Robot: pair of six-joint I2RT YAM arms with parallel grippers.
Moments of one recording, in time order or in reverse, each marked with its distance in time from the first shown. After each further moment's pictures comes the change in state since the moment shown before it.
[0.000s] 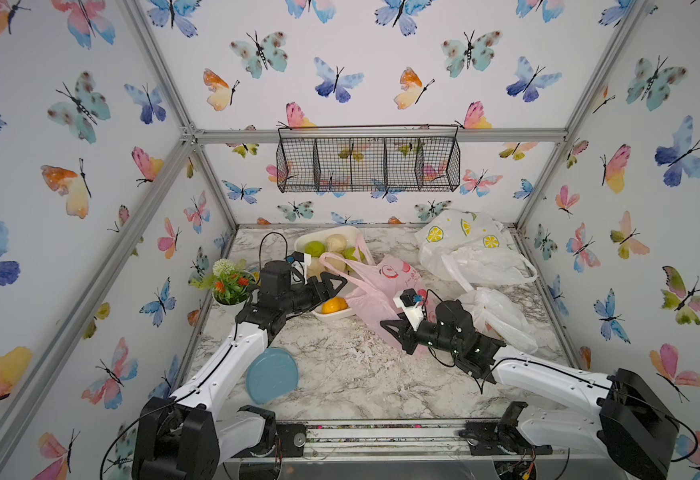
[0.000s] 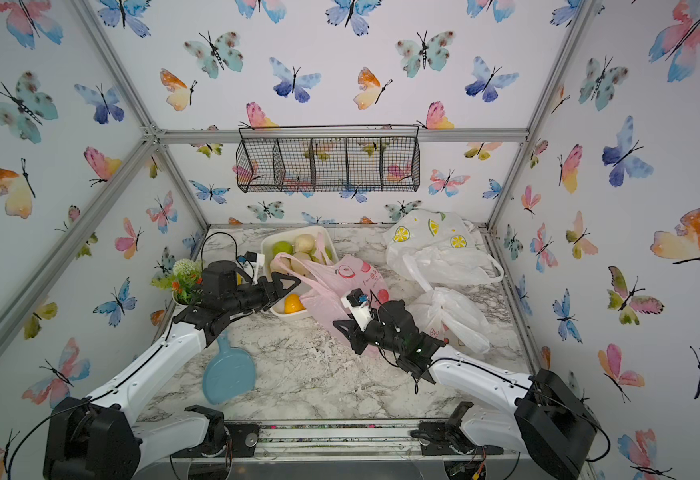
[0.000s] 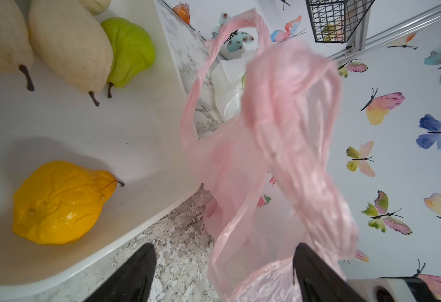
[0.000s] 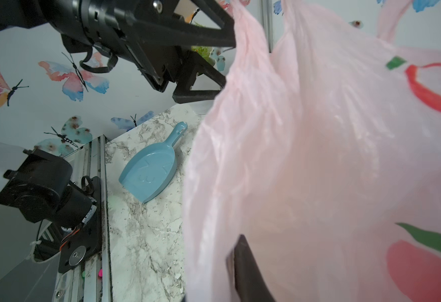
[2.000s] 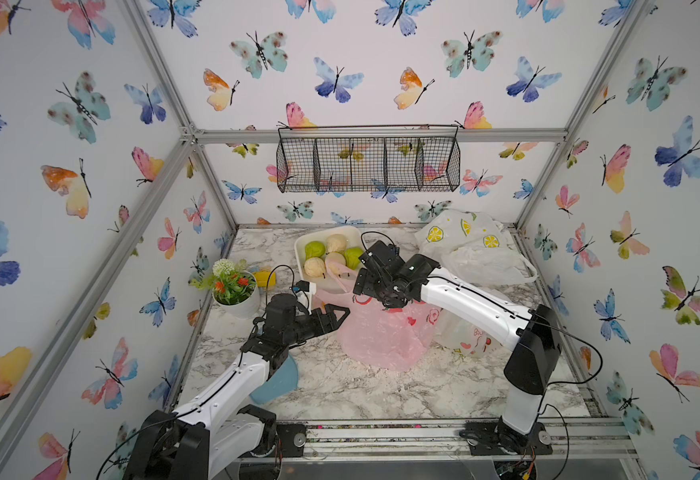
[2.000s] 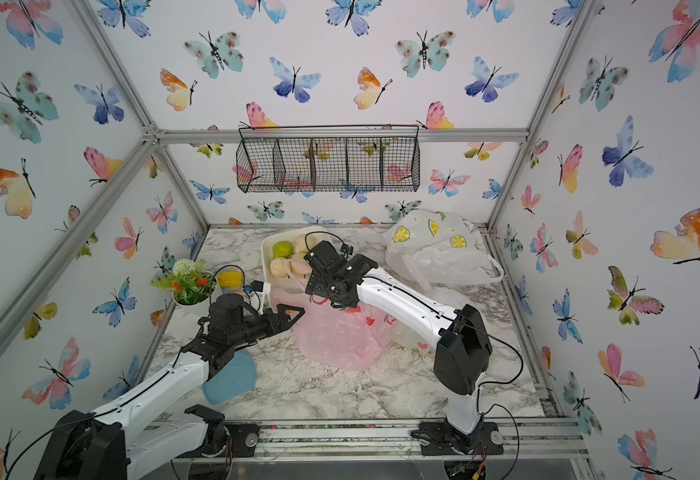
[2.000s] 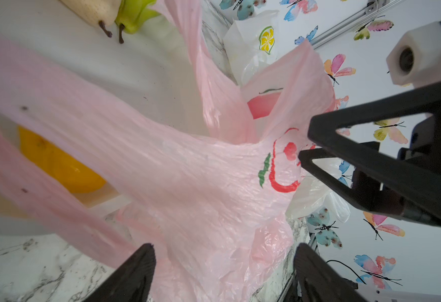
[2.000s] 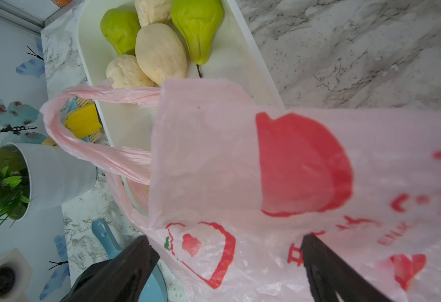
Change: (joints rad) left arm -0.105 -0.097 -0.331 0.228 -0.080 0.063; right arm 0.055 0.652 1.160 -1.228 0.501 0.891
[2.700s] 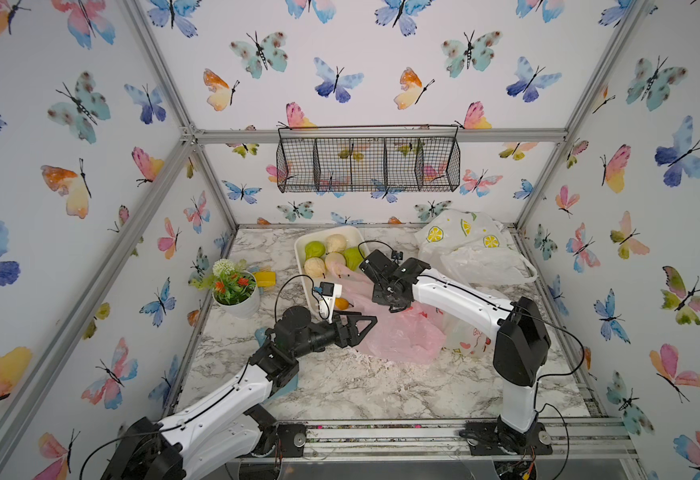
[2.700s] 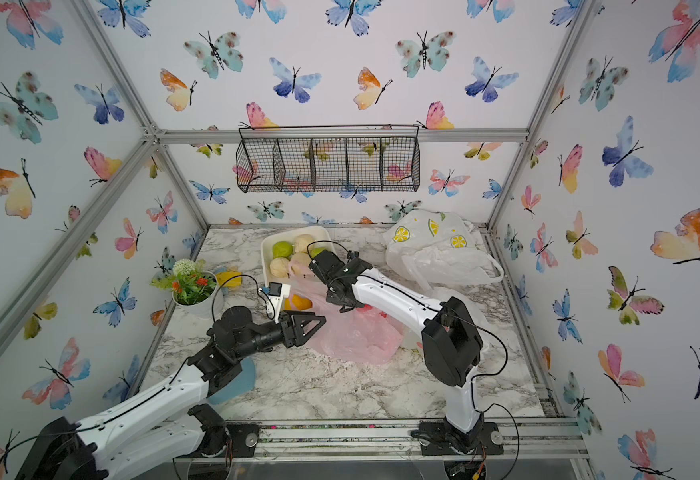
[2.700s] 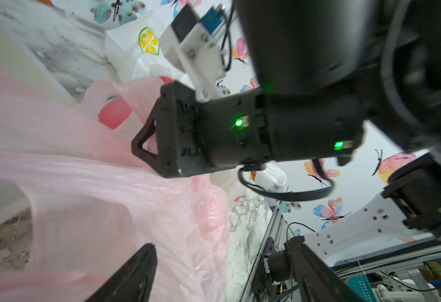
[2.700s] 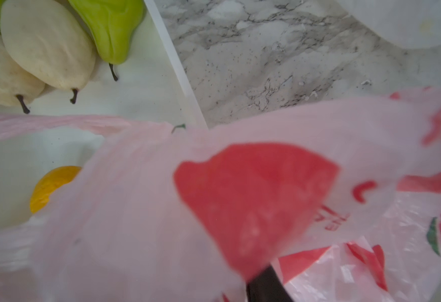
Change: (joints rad) left arm -0.250 -0.165 0.051 0.121 -0.080 0.029; right arm -0.060 0.039 -0.059 -0.057 0.162 -0.162
